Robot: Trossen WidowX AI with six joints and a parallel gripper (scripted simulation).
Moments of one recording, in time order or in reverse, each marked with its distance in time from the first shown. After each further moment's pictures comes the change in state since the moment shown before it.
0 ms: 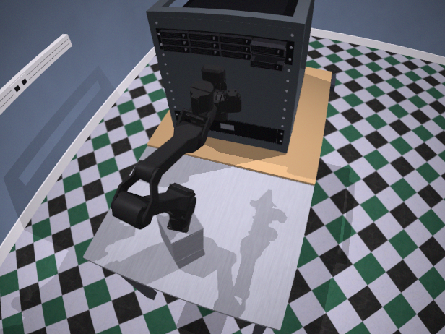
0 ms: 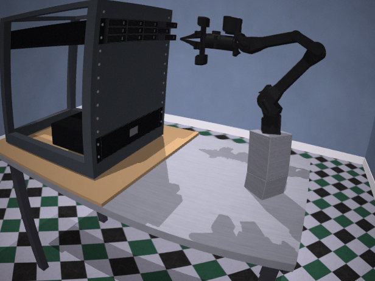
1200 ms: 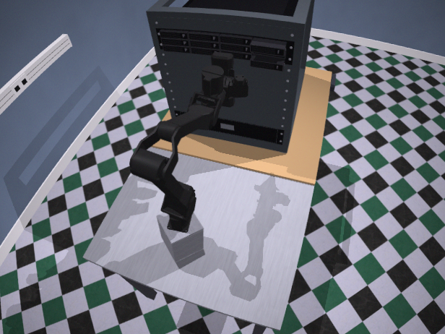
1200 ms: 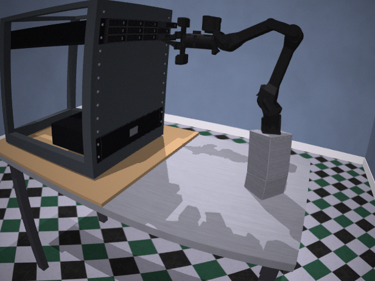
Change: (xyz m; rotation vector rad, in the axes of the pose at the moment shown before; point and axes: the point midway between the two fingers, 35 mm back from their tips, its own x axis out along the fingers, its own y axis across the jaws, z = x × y) arm 0.075 -0.007 -0.001 0.005 0.007 -0.018
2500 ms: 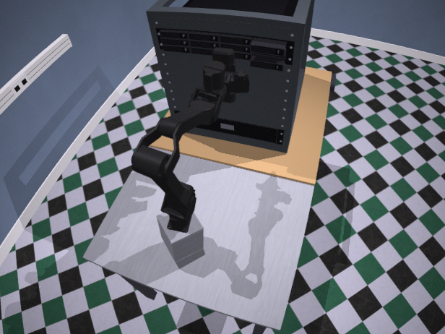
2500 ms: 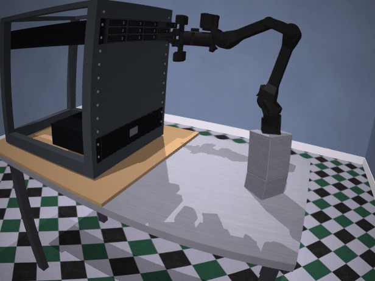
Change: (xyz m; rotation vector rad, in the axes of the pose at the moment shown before) arm 0.009 0.011 0.001 -0.001 -0.001 0.011
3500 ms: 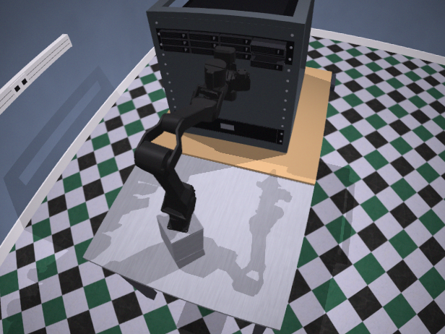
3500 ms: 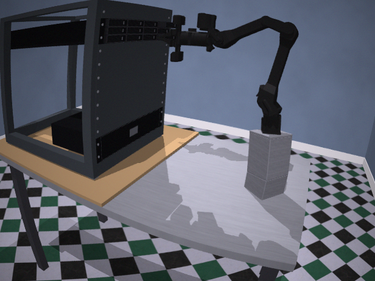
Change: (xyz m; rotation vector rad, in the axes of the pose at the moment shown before) arm 0.010 -0.002 0.000 0.001 0.001 -0.009
